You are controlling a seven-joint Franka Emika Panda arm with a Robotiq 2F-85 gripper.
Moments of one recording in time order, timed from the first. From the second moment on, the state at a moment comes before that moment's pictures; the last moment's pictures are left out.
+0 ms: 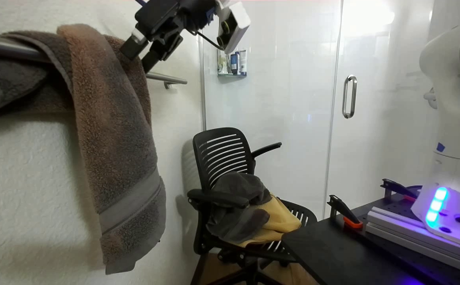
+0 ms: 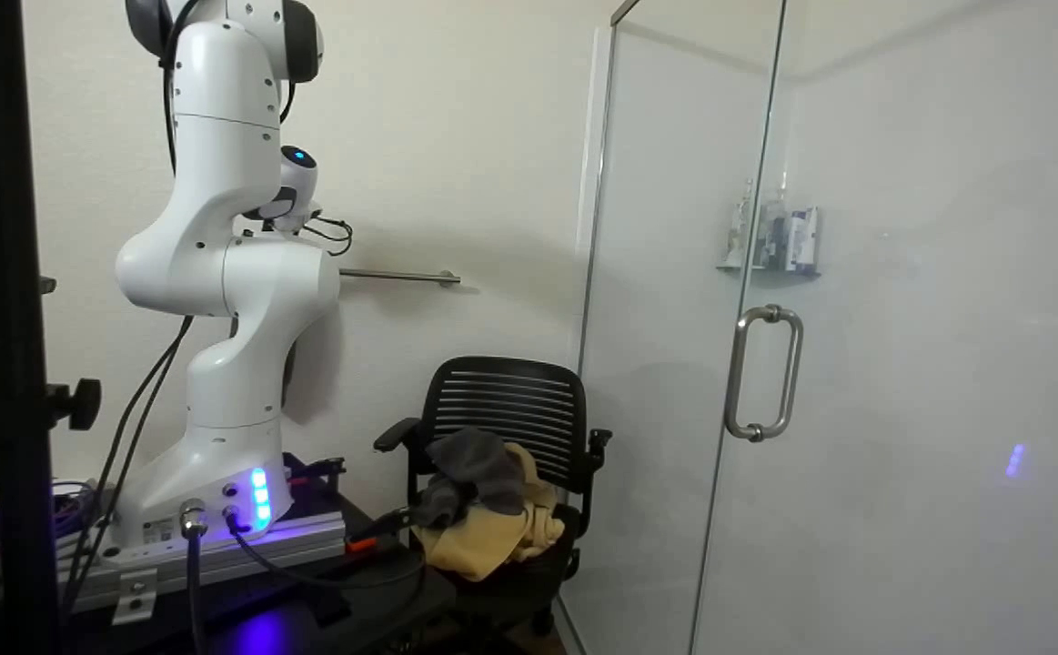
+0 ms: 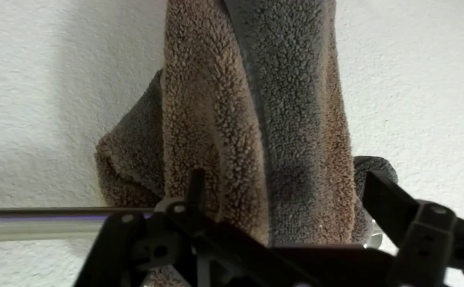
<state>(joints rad) 1.02 -0.14 0.19 -2.39 0.94 2.94 -0.97</state>
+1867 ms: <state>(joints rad) 0.72 -0.34 0.29 -2.62 0.70 3.36 -0.81</state>
